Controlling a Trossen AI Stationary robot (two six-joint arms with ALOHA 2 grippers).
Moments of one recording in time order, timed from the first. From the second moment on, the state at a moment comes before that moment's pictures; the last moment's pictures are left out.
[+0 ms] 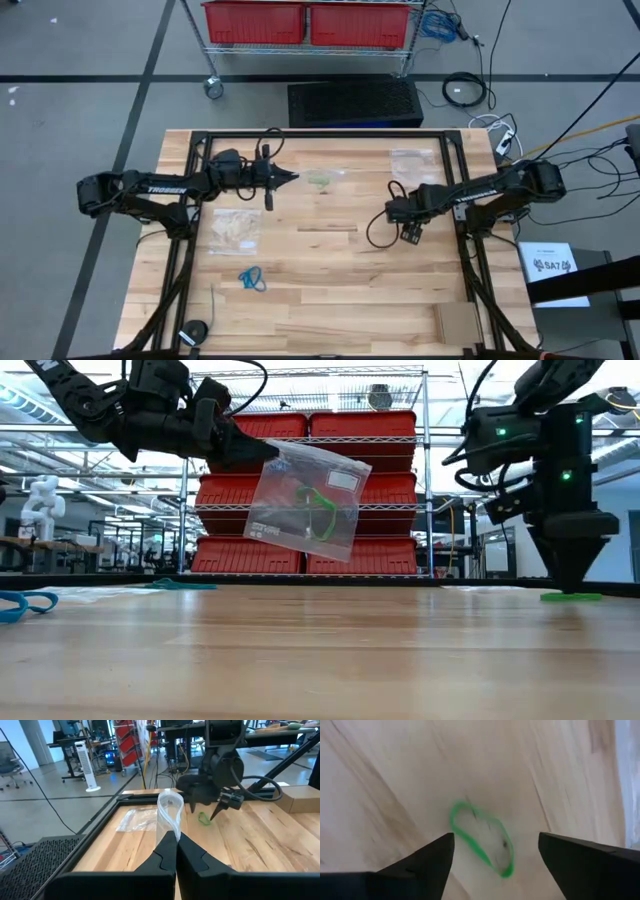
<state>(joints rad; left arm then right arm) 0.41 1.19 0.43 0.70 0.31 0.15 -0.03 1.38 0.67 -0.91 0.21 0.45</state>
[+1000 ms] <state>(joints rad) 0.43 1.19 0.45 0.68 0.33 0.17 -0.05 1.43 0.79 -0.60 0.01 0.44</state>
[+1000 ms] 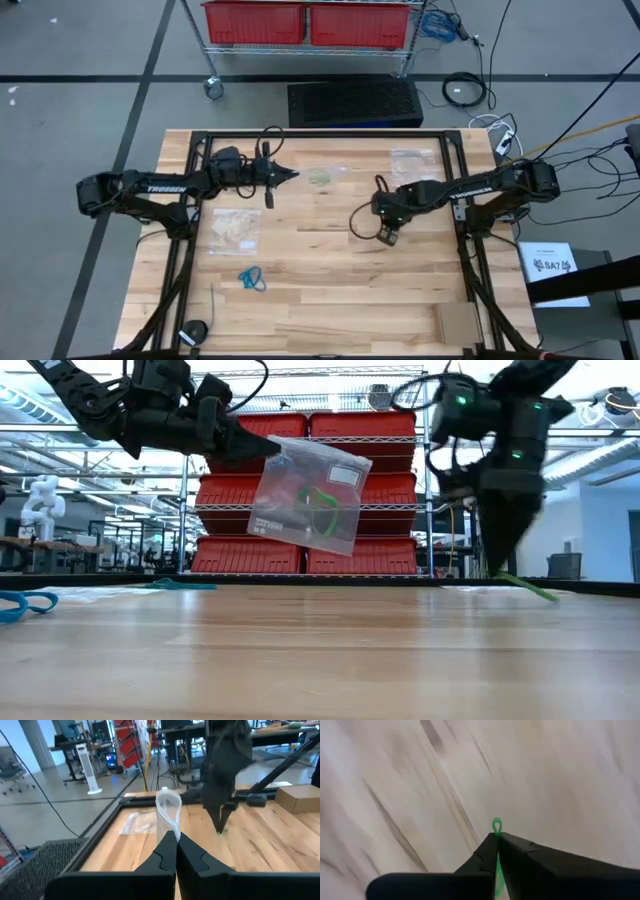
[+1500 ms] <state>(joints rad) 0.41 1.19 0.45 0.64 0.33 0.16 -0.05 1.48 1.19 -0.27 0.35 0.06</state>
